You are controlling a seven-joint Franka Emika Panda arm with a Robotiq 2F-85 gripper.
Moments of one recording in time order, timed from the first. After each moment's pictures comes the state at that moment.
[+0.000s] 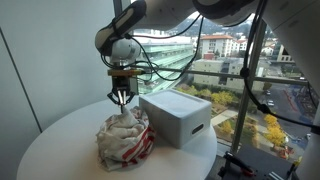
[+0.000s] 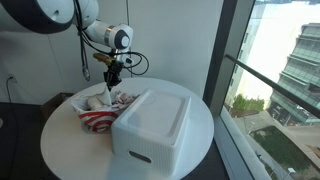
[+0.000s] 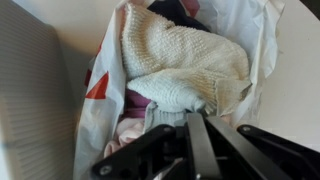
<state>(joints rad) 0.10 0.67 0.05 -1.38 0.20 1.73 0.40</state>
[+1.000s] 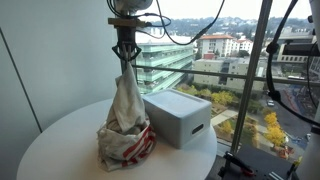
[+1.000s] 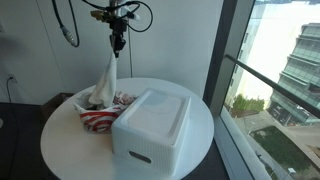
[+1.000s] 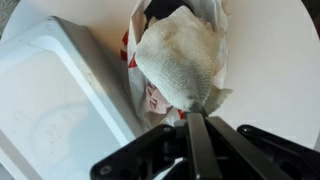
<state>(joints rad) 0.10 0.36 -0.03 -1.37 0.14 1.66 0.65</state>
